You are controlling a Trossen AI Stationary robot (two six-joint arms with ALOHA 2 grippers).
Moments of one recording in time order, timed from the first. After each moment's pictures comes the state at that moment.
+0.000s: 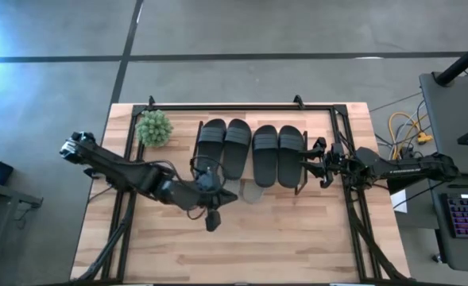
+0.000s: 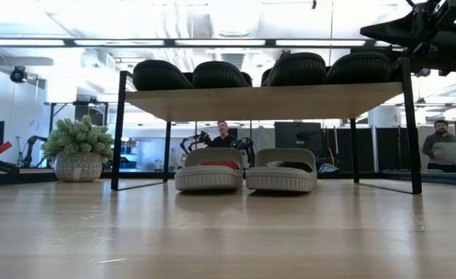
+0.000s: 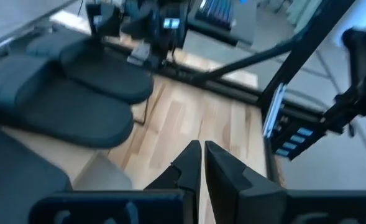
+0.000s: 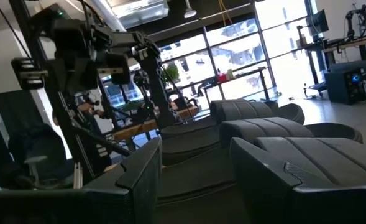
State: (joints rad) left arm -0.43 1.46 1.45 -0.44 -0.44 -0.54; right arm -0.02 0.33 0.01 0.53 0.08 0.30
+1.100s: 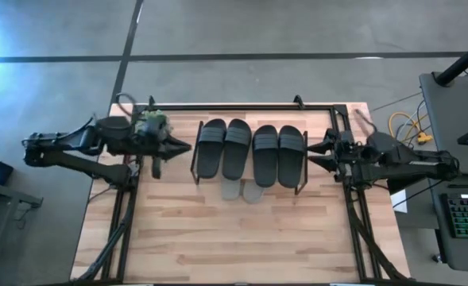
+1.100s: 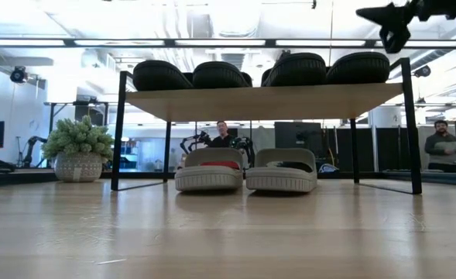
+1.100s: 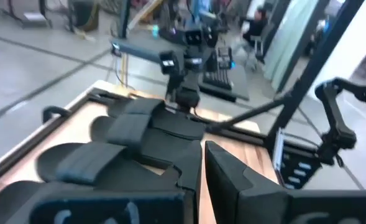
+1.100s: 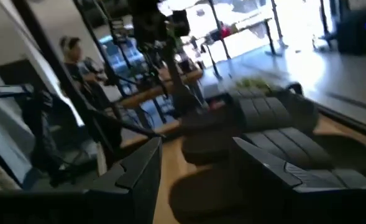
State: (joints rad) left arm -0.05 0.80 1.06 -0.39 -0.11 -0.28; right arm -0.01 0.35 0.48 -0.12 0.02 0.37
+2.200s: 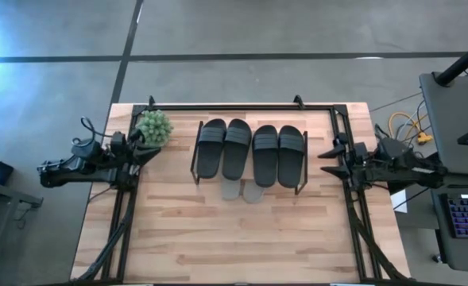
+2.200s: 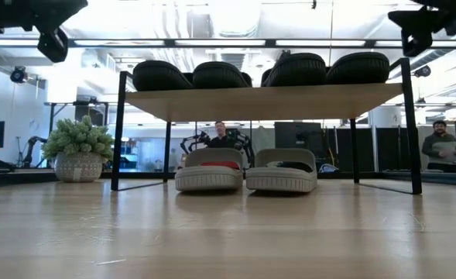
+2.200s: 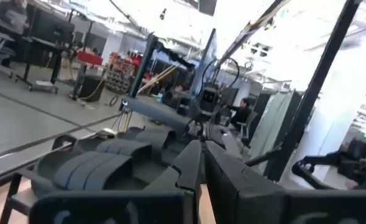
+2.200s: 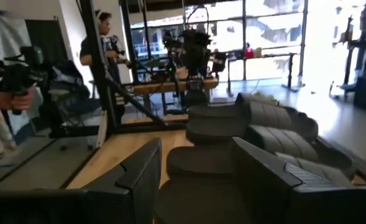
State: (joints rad) left arm 0.00 0.04 0.34 -0.14 -0.15 -0.34; right arm -0.01 0.01 0.36 -0.30 -0.09 0.09
